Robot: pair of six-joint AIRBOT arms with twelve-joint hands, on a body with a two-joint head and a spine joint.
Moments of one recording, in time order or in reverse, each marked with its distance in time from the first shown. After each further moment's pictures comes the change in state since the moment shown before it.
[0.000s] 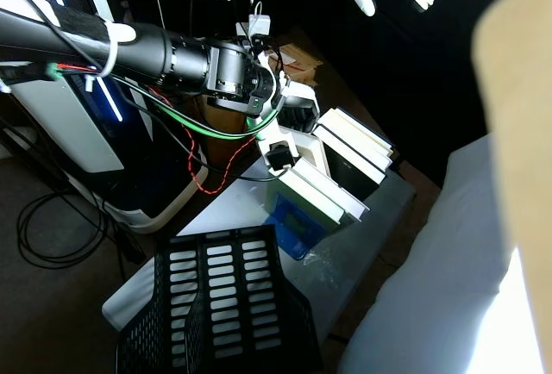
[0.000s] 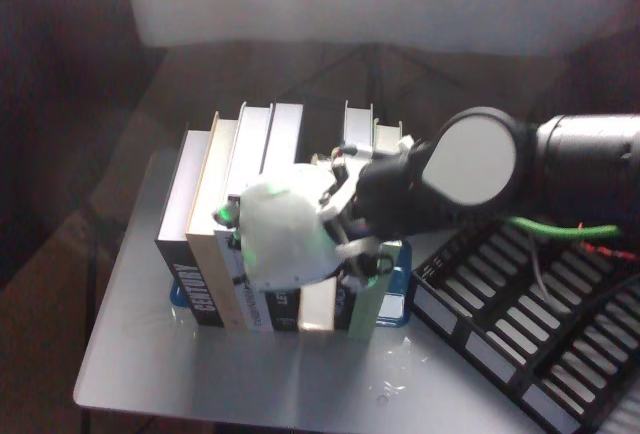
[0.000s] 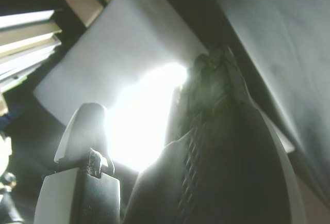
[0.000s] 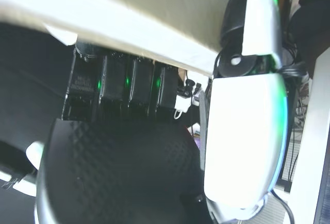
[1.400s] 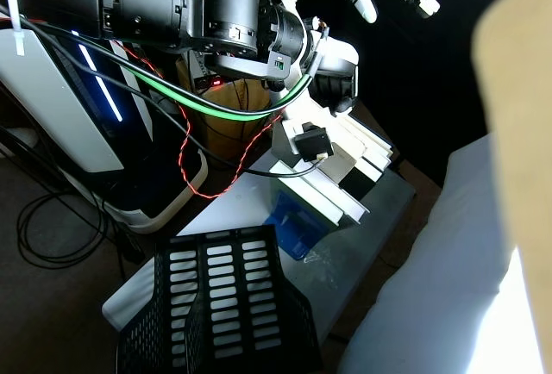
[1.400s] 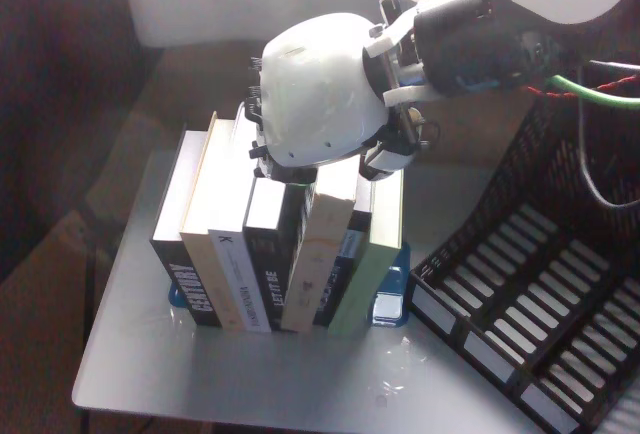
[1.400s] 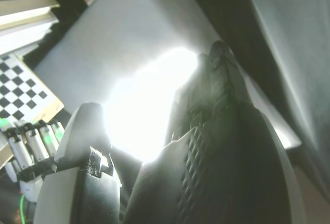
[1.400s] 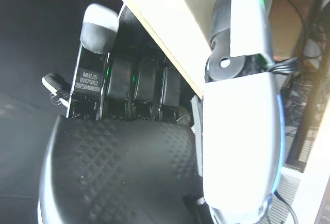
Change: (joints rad) left arm -0.080 -0.026 0.026 0.055 0.021 -0.003; right arm 0.224 0.154 -0.052 0.003 0.149 0.035
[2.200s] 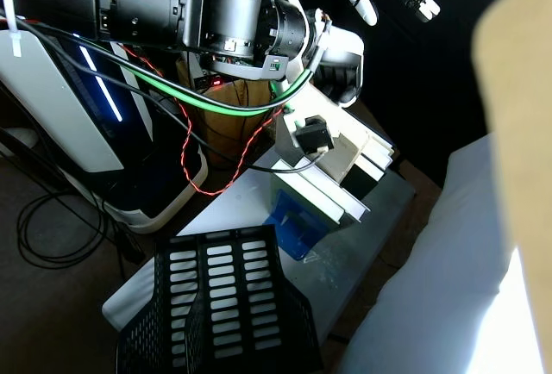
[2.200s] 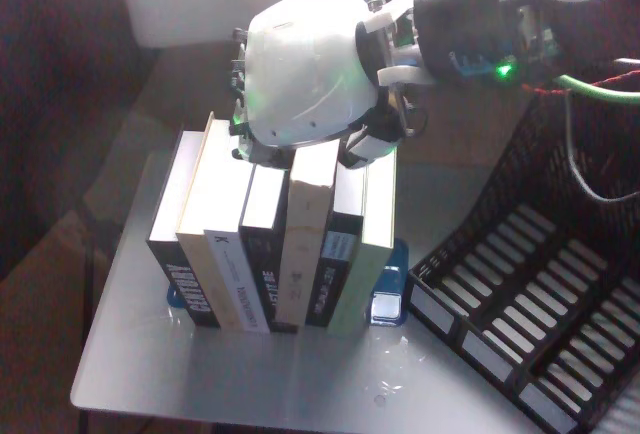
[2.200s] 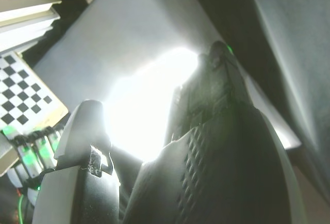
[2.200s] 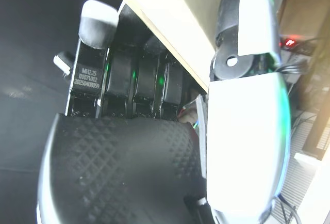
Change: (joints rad) left arm -0.014 -0.012 0.016 0.009 0.007 -0.008; right arm 0.007 0.003 0.005 0.238 -0.026 -0.182
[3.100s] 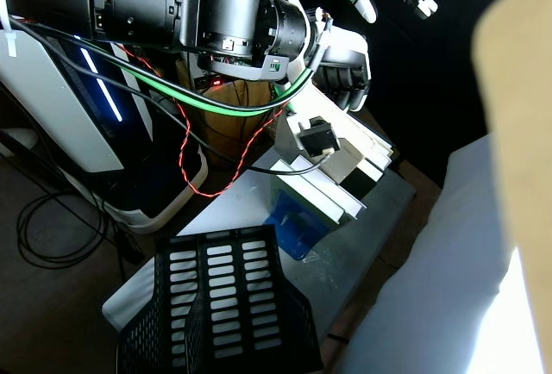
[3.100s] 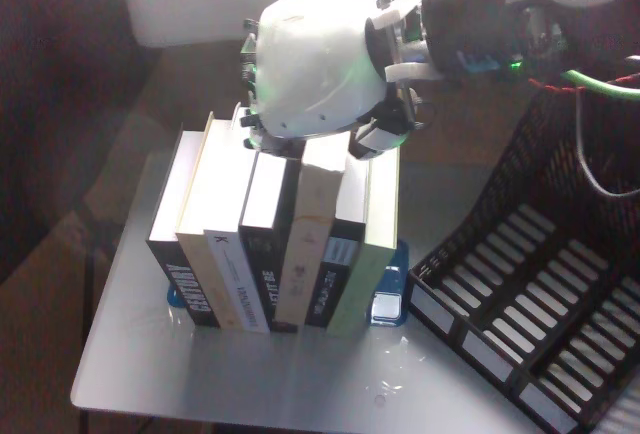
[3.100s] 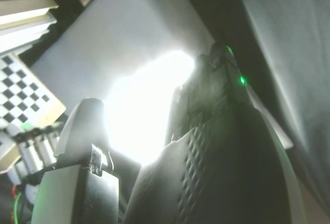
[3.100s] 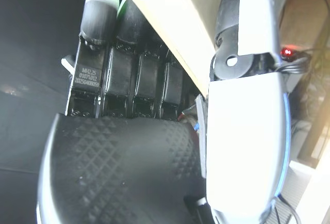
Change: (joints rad) left arm 0.042 -0.001 -0.005 -0.035 -0.031 -0.026; right arm -0.003 0.011 -0.001 -0.081 -0.033 0.059
